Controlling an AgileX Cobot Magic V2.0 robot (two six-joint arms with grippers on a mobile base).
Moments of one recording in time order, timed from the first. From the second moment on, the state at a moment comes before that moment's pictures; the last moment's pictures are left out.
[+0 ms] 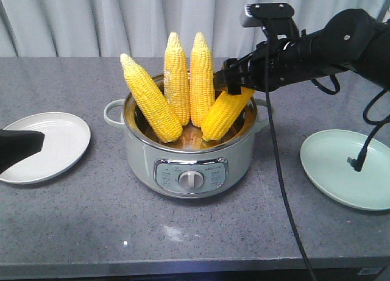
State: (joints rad) left arm -0.14 0.89 -1.01 -0.45 0.89 0.52; right arm 0.31 1.74 -1.51 0.48 0.61 -0.39
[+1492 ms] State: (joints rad) left arm -0.14 0.89 -1.01 -0.45 0.89 0.53; right arm 0.32 1.21 -1.50 0.12 0.95 -0.23
